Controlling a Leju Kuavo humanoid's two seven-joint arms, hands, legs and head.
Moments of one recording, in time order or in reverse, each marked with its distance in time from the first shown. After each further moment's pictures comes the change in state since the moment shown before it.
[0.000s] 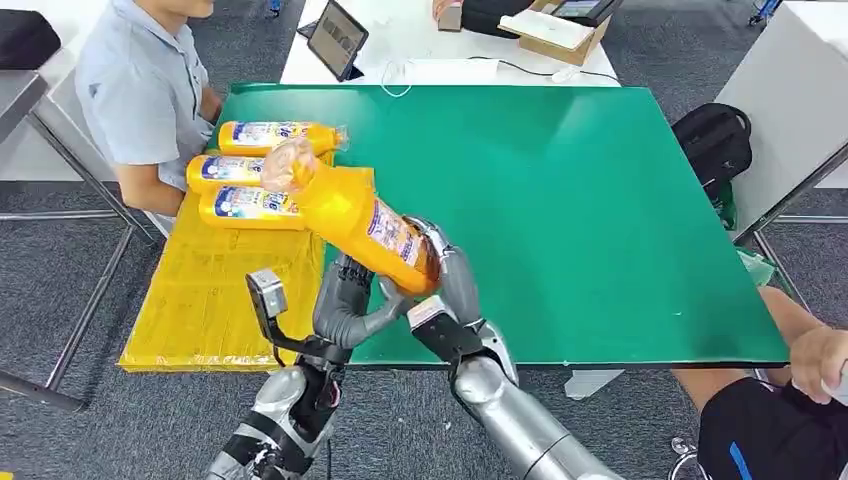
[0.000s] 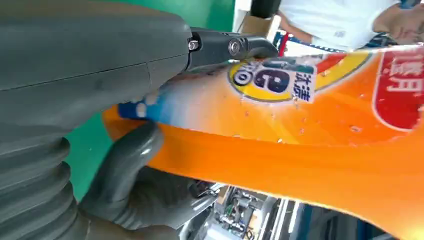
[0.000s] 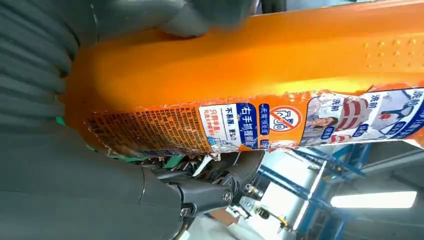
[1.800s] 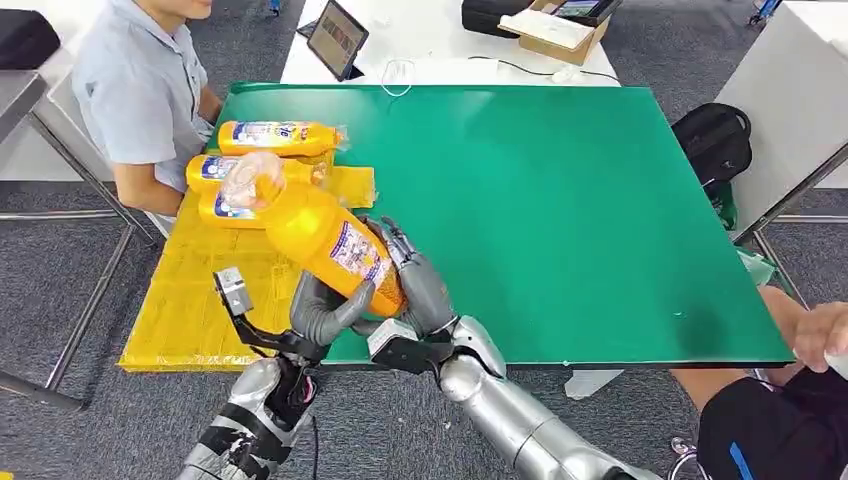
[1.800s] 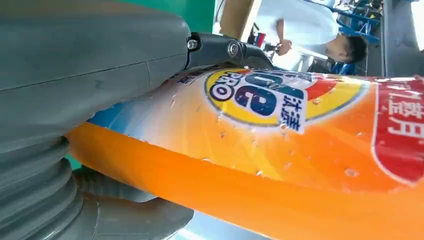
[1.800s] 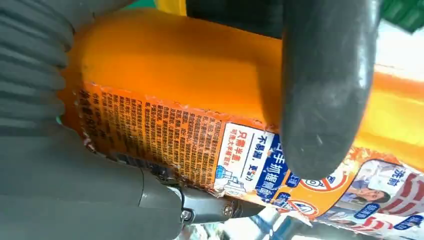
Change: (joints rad) left arm -0.019 0.067 0.005 -0.010 0.122 -0.193 0.001; right arm -0.090 0.020 0.106 0.166 0.103 -0.002 -0.019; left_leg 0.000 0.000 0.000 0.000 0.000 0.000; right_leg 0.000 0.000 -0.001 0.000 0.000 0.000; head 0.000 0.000
